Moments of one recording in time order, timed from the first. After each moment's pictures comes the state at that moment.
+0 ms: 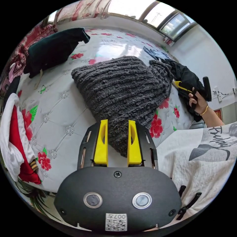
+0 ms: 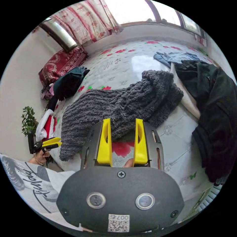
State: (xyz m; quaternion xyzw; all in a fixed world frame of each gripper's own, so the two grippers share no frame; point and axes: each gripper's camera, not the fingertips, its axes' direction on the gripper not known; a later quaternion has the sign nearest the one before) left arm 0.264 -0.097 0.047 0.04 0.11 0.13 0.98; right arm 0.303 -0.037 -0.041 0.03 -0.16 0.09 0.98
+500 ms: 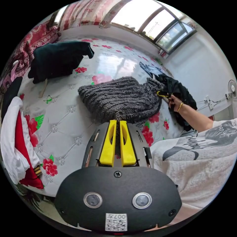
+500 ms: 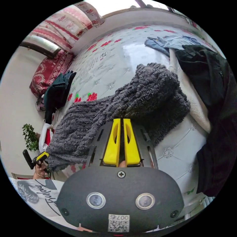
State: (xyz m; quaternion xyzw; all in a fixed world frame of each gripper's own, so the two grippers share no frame) left arm 0.172 -0.085 -0.049 0.13 0.17 0.09 0.97; right arm 0.369 -0.094 0.005 0.01 -0.20 0.11 0.97
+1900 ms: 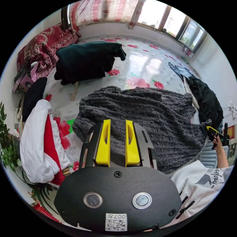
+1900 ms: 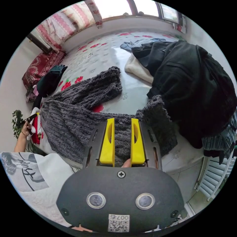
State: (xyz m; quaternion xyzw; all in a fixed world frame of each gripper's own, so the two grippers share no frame) left arm 0.192 -0.150 -0.052 0.10 0.01 0.05 0.99; right arm 0.424 -0.010 -0.078 -0.05 -0.06 0.11 0.99
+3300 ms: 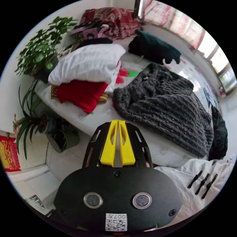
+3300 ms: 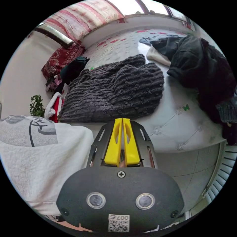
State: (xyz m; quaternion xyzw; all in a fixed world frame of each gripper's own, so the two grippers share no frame) left arm -0.065 0.203 -0.075 0.07 -0.04 -0.23 0.97; right arm 0.287 0.137 -0.080 -0.02 -0.20 0.10 0.97
